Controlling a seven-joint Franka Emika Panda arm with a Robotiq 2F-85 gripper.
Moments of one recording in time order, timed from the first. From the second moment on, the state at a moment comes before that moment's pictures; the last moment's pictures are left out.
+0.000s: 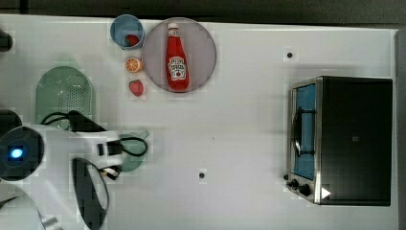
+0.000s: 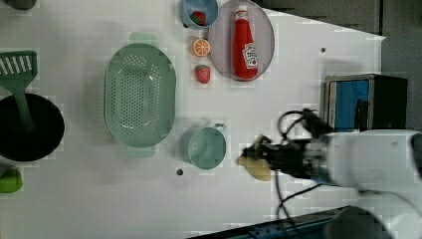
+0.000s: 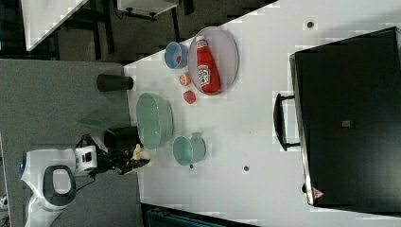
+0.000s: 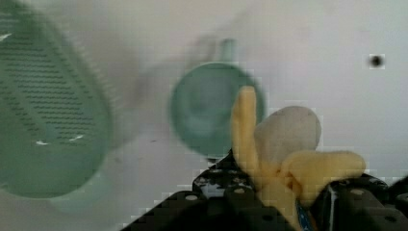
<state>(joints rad) 0.06 -0.07 0.47 -2.21 0.10 0.48 0.25</state>
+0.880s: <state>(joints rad) 0.04 0.24 0.48 -2.28 0.00 0.90 0.48</state>
